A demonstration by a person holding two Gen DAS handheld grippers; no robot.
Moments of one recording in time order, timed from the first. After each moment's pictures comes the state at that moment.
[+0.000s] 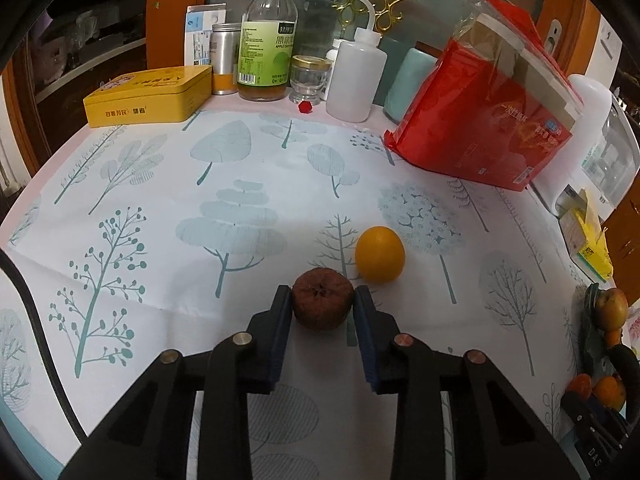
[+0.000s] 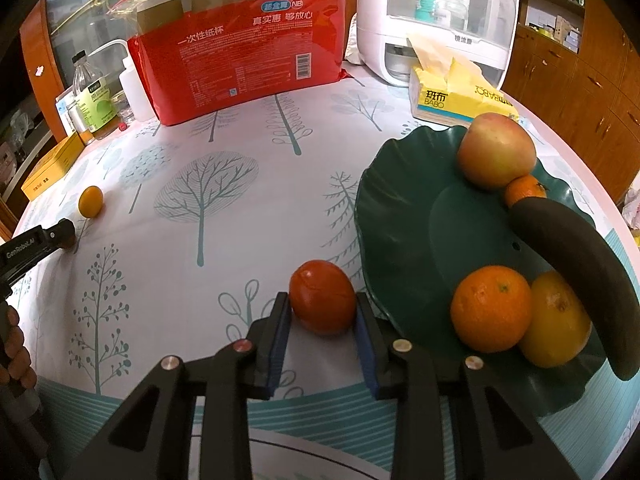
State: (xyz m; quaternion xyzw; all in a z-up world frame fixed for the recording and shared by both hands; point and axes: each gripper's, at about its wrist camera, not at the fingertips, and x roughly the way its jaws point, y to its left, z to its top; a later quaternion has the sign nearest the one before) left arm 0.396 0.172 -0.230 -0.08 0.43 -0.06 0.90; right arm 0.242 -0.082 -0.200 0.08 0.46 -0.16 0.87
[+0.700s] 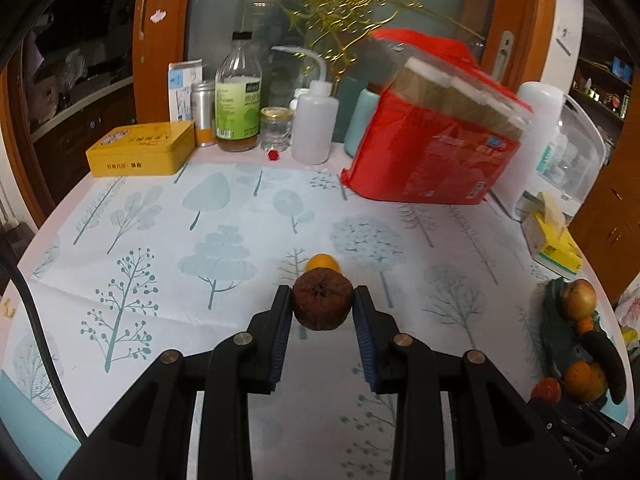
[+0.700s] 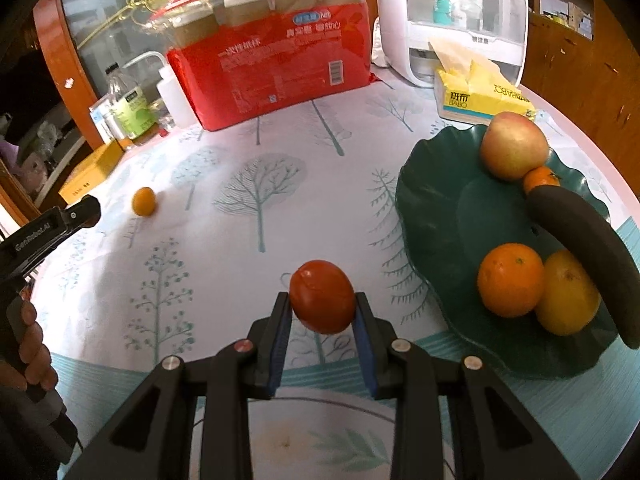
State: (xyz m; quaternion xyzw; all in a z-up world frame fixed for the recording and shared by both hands) left arm 0.350 0.150 -0.171 -0.05 0.38 -0.09 0.92; right arm 0.220 -0.063 -0.180 0.12 0.45 -0.10 0.88
